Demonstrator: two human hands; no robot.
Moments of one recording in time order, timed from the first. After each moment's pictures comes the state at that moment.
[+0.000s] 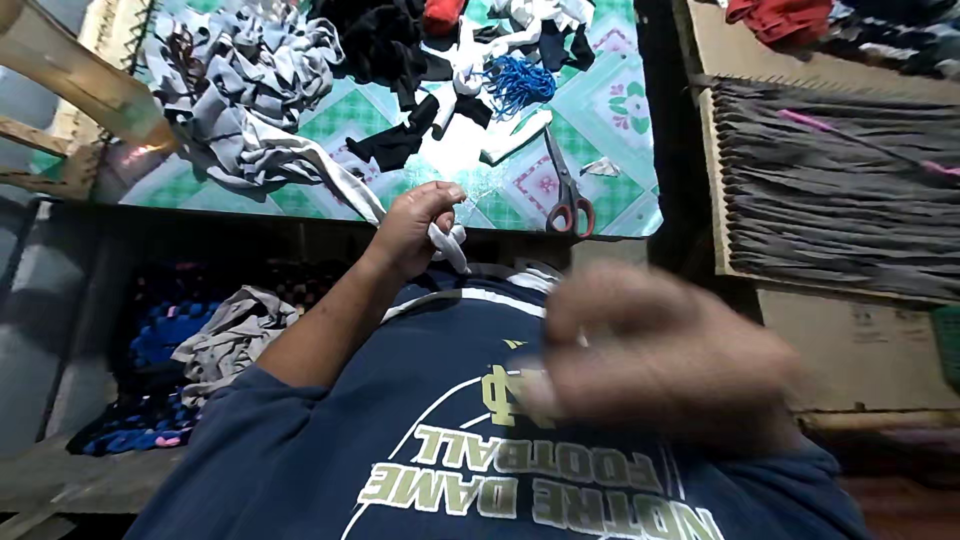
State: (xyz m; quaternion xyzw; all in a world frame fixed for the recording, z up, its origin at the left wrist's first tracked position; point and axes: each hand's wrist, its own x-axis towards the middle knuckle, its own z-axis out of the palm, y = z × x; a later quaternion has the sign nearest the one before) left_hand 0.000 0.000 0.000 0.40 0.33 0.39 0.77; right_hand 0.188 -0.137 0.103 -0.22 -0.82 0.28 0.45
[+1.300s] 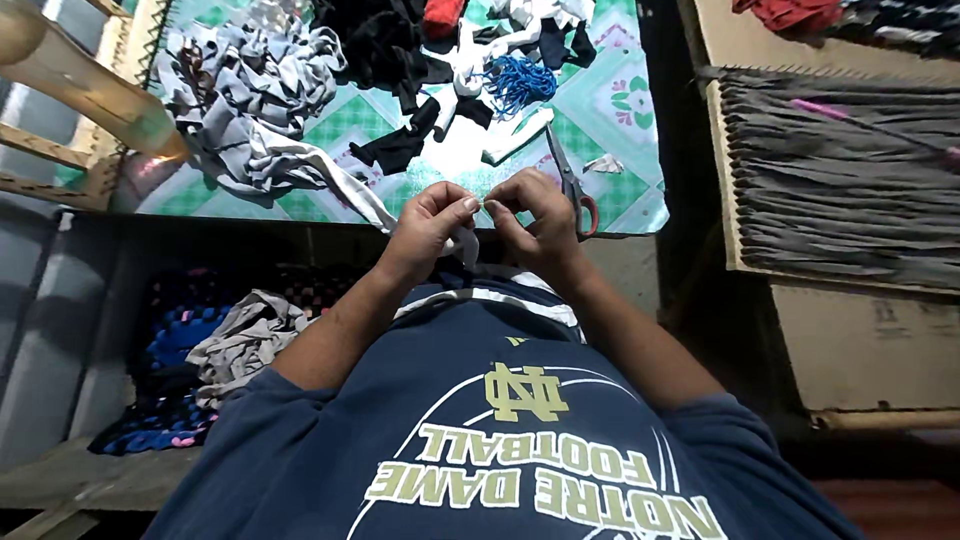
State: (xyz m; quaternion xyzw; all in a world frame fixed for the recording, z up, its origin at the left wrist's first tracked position) left_hand 0.005 -0.005 -0.010 0.54 0.29 0.42 0.67; right_hand 0.186 -0.041 -0.015 -0.44 -0.73 0.10 0.51
